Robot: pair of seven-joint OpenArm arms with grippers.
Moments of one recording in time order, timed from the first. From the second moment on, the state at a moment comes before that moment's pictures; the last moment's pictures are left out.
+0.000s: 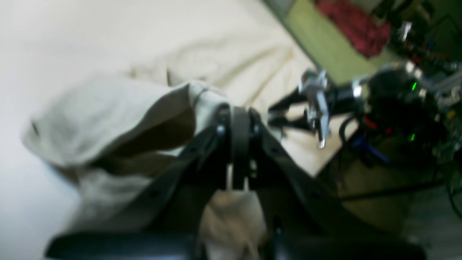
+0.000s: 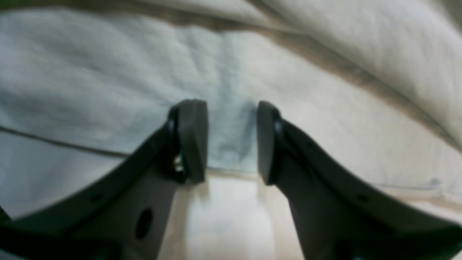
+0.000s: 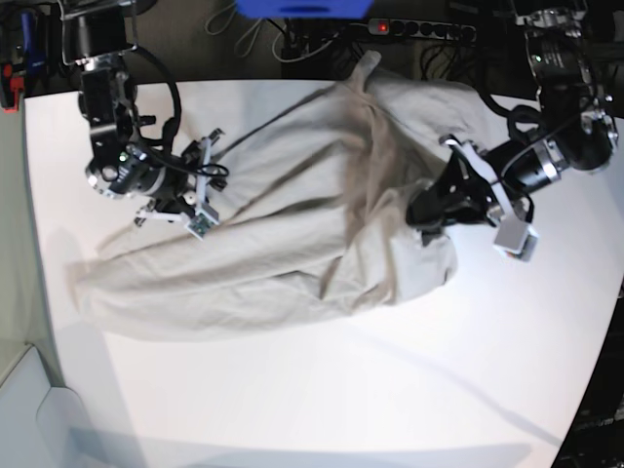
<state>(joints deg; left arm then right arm) 12.2 -15.1 -17.5 114.6 -65.3 -33.0 66.6 -2.8 14.2 -4.0 89.7 5.7 39.9 -49.4</state>
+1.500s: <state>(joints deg) 14.2 -19.4 0.2 109.0 -47.8 -33.2 74.5 -2.5 8.3 -6.3 97.9 3.6 40.1 -53.7</state>
